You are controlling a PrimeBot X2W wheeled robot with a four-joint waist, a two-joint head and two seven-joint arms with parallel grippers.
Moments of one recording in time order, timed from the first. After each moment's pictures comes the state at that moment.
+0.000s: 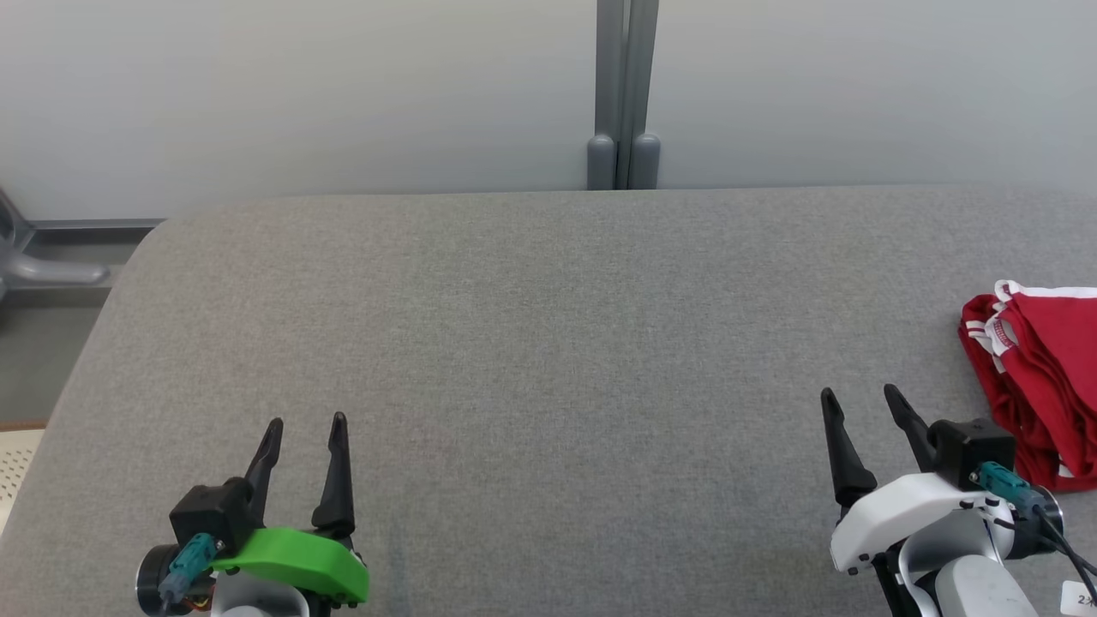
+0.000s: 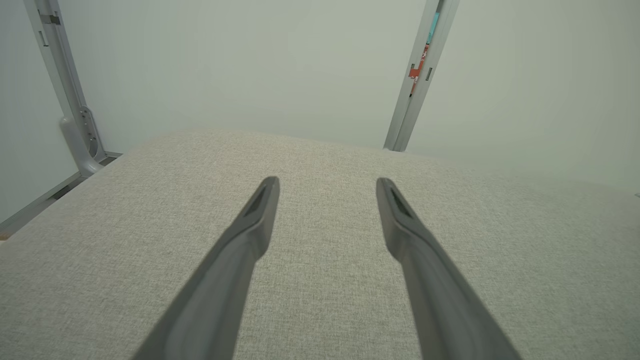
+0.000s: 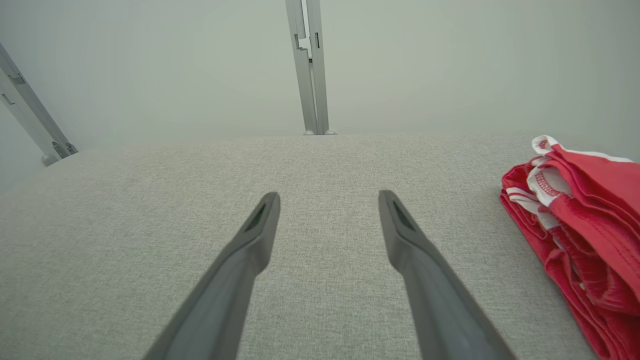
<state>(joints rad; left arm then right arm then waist) -0.10 0.06 -0.06 0.40 -0.28 -0.12 -0.26 -0.06 -0.07 -0.01 0.25 0.15 0.13 -0.10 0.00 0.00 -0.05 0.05</state>
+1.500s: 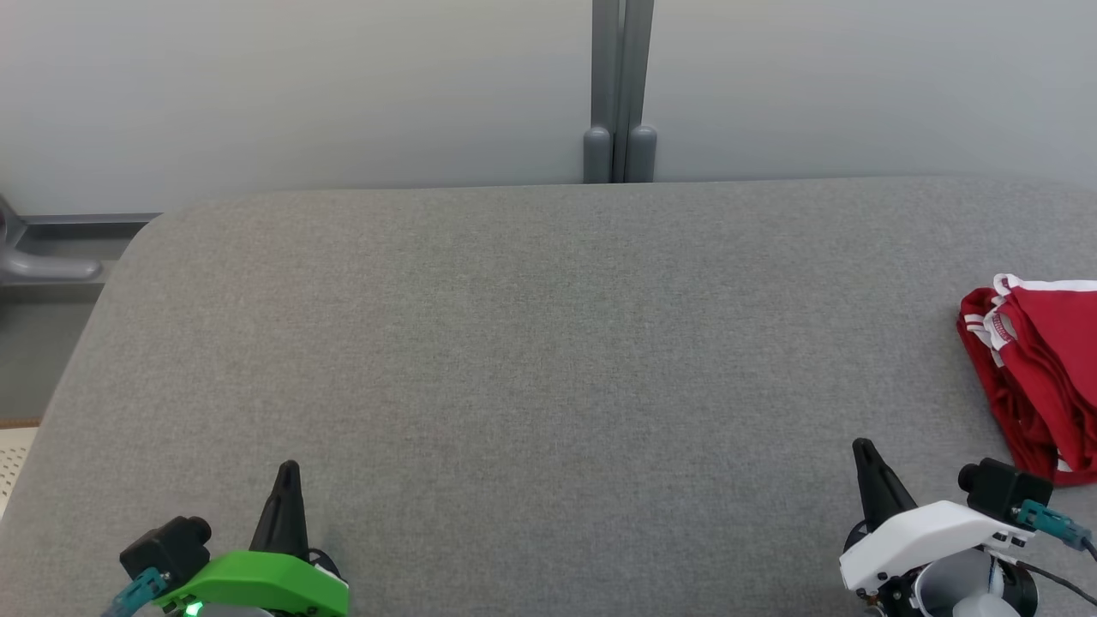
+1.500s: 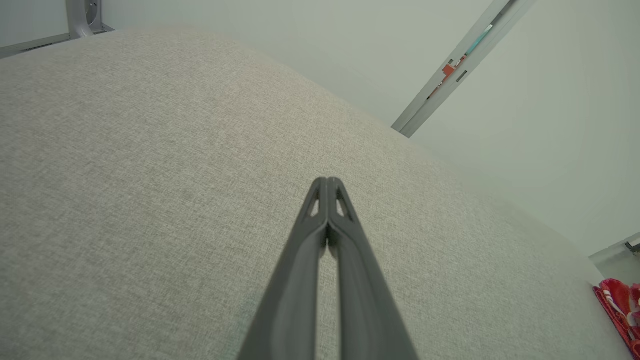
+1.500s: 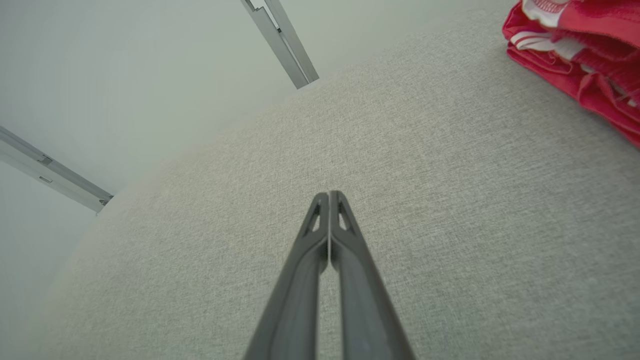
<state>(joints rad) -0.06 0.05 -0.03 0.42 -0.62 -0.12 -0.17 -0.02 -0.05 -0.03 0.31 0.51 0.13 -0.04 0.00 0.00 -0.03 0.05</state>
